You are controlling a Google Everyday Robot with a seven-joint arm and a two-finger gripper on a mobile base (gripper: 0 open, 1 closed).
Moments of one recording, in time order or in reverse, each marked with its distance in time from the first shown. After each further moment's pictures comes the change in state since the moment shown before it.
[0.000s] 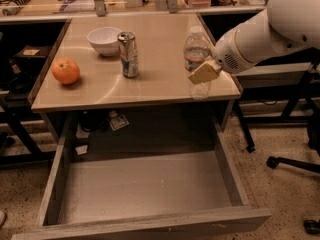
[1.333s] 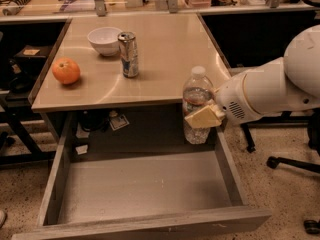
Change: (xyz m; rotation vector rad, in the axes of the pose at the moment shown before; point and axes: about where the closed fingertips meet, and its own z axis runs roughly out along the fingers) arm 0.053 0.105 -0.022 -0.096 0.017 0.130
